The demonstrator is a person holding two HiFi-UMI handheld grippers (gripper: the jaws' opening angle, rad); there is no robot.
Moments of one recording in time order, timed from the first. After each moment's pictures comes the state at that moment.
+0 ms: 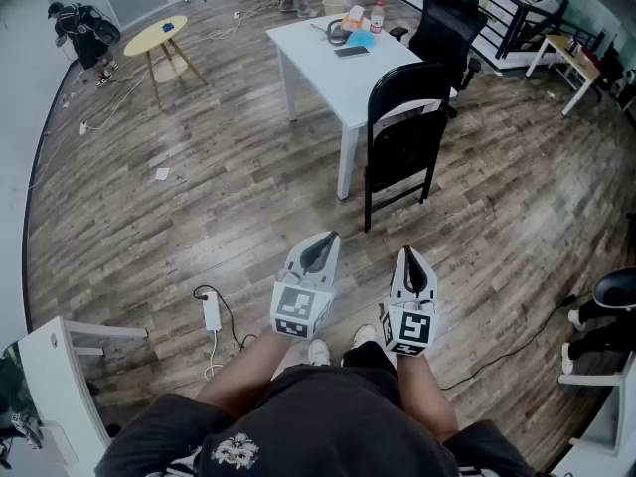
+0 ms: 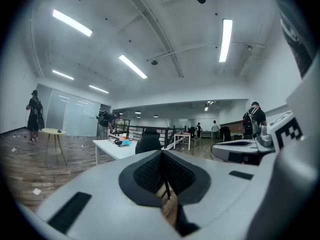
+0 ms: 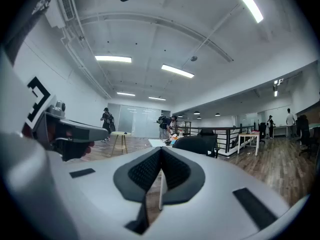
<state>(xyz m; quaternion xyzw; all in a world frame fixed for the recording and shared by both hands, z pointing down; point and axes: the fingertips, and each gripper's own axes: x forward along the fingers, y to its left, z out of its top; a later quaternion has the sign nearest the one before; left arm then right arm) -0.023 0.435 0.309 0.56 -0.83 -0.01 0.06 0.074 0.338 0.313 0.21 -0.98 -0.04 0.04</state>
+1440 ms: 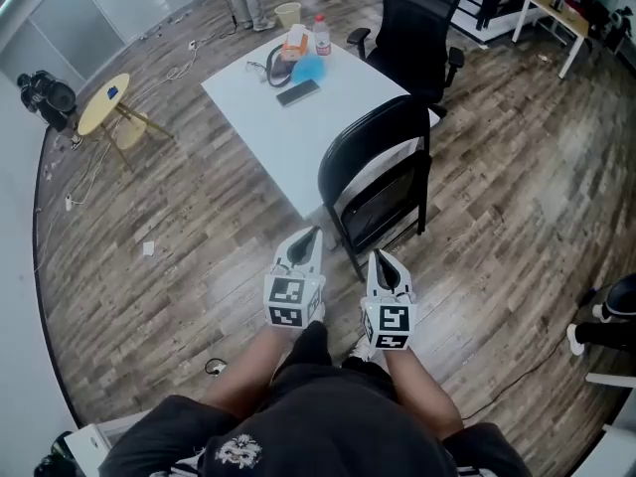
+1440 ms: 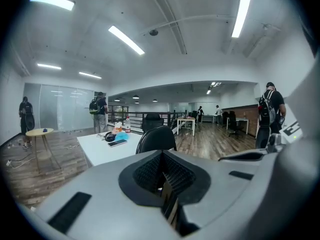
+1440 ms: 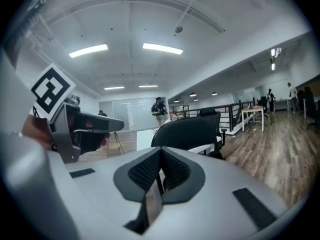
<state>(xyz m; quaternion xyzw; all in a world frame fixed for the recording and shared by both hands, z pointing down) -0.293 0.086 0.347 0.56 -0.81 0.07 0.13 -0.188 0.034 0.384 0.21 -0.97 0.06 0.10</state>
